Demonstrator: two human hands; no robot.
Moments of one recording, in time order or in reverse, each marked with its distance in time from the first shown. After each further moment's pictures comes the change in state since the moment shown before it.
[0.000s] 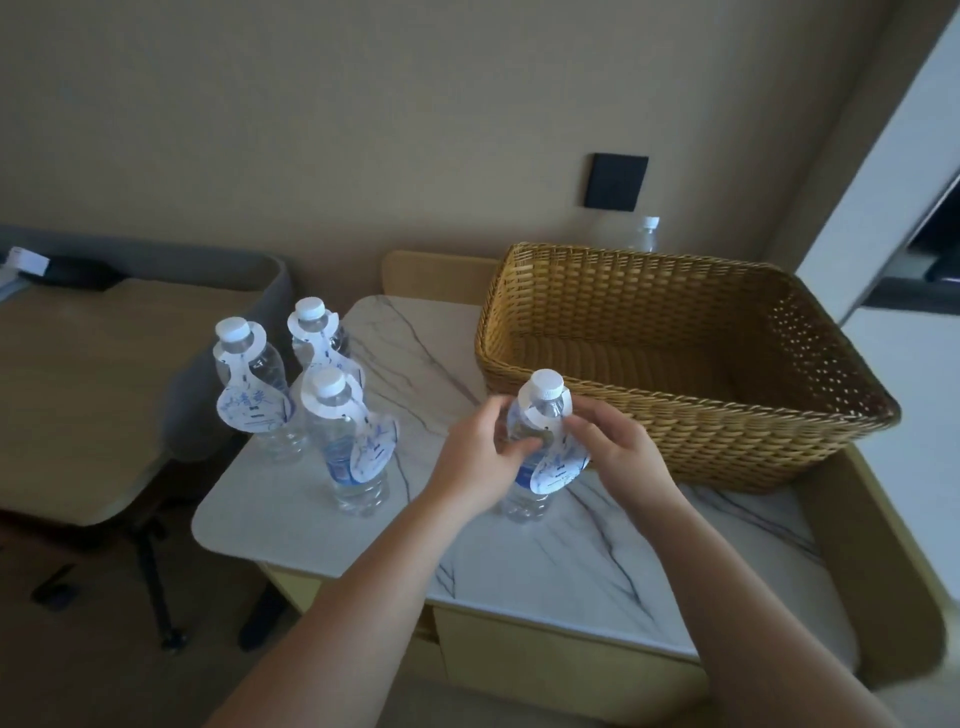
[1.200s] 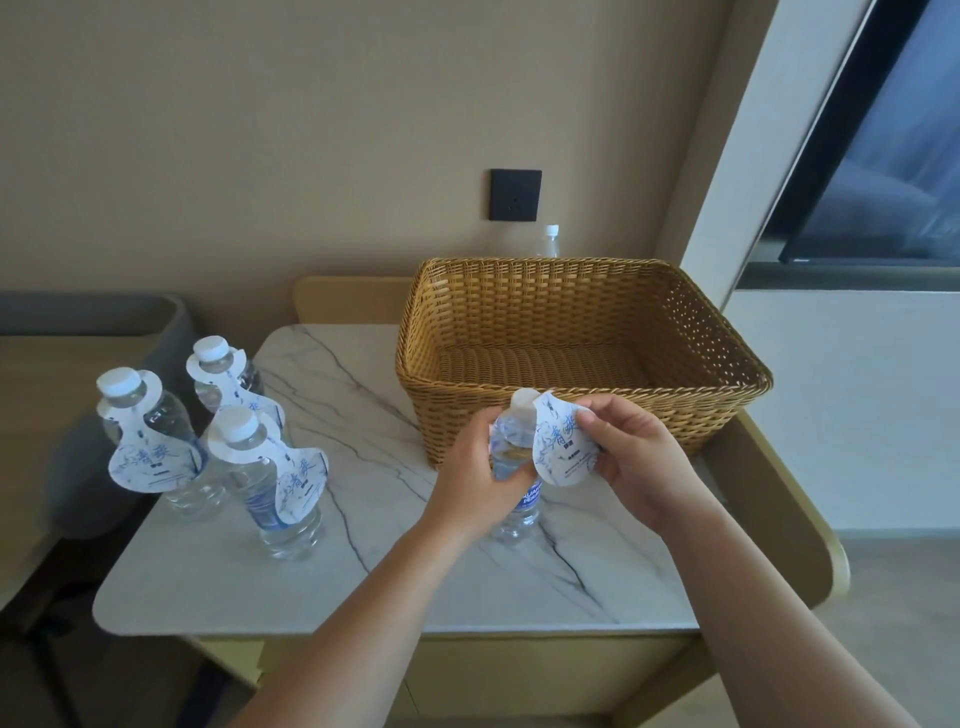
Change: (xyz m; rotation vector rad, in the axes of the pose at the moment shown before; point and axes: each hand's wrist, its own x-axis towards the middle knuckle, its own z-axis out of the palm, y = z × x) left_hand -0.008 0.027 0.045 -0.185 -0.099 0.150; right_hand -0.030 -0.016 -0.063 0.488 0.023 0.033
